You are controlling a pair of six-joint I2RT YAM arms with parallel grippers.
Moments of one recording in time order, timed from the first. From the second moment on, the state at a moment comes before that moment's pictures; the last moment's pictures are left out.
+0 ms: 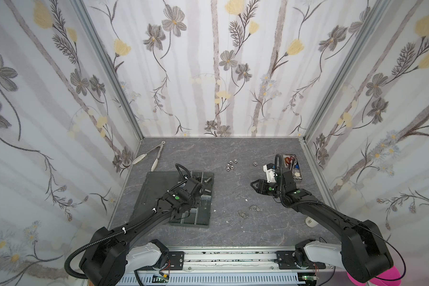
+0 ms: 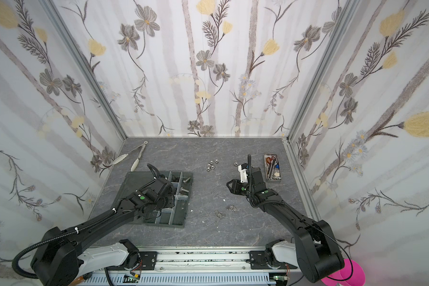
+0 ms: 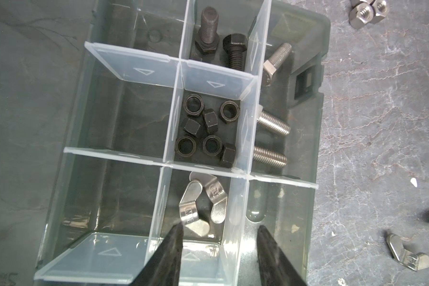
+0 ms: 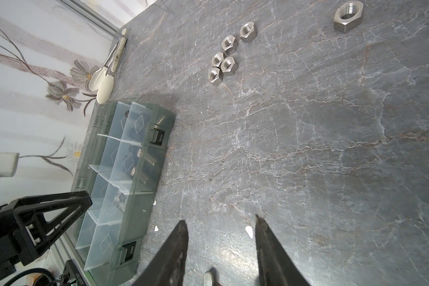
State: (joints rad) left arm -0.64 1.17 0.71 -0.58 -0.20 -0.69; right arm 0.38 1.24 0.64 -0.08 -0.35 0.52
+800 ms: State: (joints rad) left arm -0.64 1.05 0.84 -0.59 -0.21 -0.58; right arm 0.64 1.26 0.71 -0.31 -0.22 0.41
